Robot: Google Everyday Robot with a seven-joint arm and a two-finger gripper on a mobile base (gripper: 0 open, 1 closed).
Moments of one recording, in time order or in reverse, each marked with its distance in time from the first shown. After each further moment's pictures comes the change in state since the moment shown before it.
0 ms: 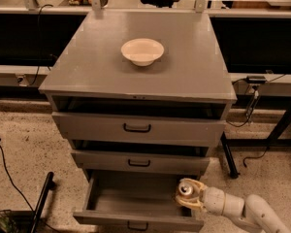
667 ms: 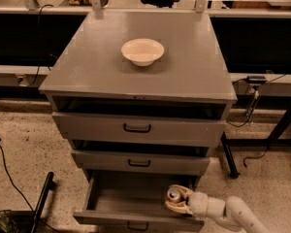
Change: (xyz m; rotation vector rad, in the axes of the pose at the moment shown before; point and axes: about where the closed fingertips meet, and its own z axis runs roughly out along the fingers) arm 0.097 0.002 0.043 -0.044 0.037 0.049
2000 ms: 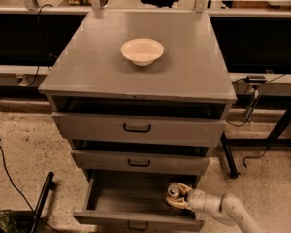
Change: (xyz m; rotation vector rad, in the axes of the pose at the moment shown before) arm 0.067 -0.039 0.012 0.011 -0.007 -0.012
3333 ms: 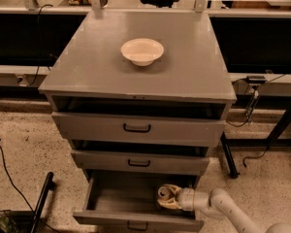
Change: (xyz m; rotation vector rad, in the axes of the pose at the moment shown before) arm 0.027 0.007 0.043 -0.064 0.153 -0.007
